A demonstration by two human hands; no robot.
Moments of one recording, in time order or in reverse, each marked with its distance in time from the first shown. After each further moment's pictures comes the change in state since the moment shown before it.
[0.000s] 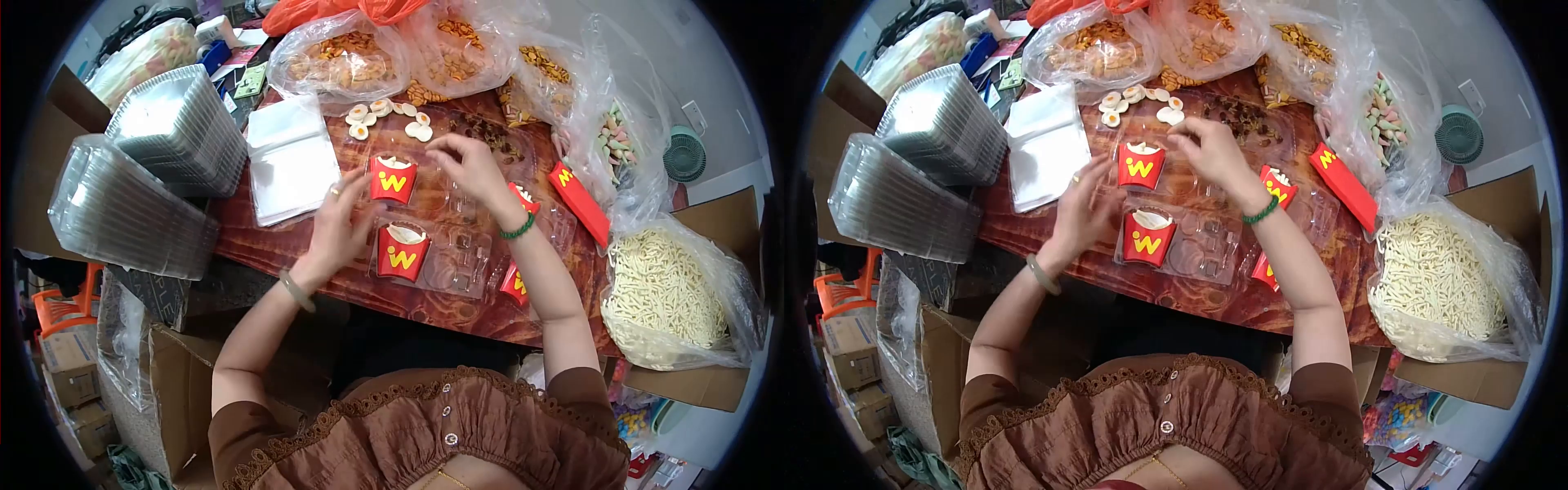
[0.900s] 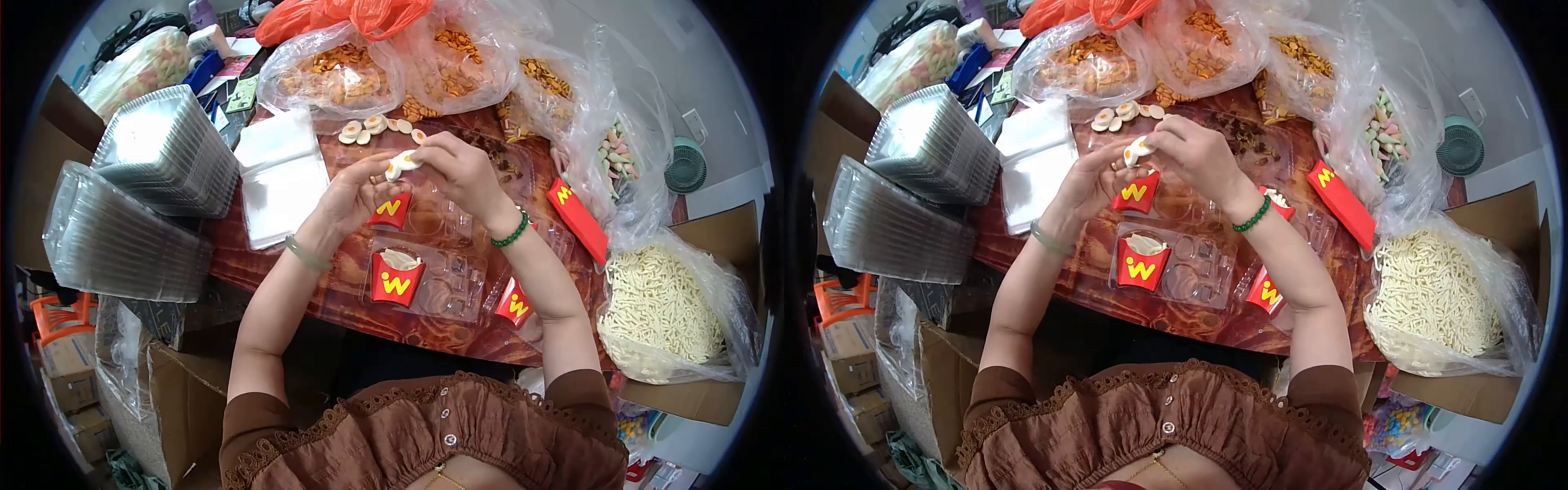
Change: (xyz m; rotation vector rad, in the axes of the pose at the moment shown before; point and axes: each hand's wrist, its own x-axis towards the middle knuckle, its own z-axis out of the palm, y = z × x) left_hand 0.088 -0.013 0.016 -1.624 -0.262 -0.789; right_hand 0.029 -0.018 -0.012 -0.260 0.128 -0.610
